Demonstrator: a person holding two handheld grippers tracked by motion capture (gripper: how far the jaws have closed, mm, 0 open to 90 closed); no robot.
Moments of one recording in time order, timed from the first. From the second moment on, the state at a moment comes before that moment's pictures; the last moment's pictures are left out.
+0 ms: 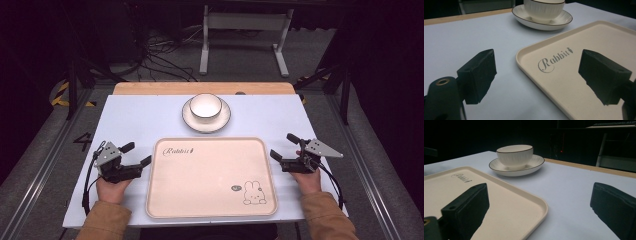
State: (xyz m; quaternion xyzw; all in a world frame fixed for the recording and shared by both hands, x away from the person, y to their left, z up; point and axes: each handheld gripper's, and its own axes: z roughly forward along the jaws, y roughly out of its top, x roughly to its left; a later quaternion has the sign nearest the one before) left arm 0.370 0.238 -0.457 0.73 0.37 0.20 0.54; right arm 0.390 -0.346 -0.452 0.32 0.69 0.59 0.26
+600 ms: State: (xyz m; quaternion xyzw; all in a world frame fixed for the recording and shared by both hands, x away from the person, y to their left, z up) left arm 0.376 0.241 -0.416 0.72 0.35 0.21 0.55; right arm 0.391 -0.347 -0.452 0.33 0.69 0.59 0.25
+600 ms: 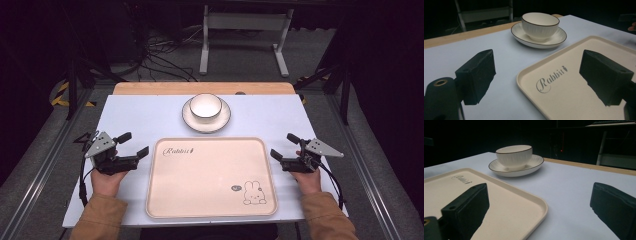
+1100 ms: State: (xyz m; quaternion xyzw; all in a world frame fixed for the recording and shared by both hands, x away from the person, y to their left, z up) left arm 0.392 0.228 -0.392 0.73 0.32 0.20 0.56; right arm 0.392 -0.347 -0.453 0.34 0.69 0.59 0.24
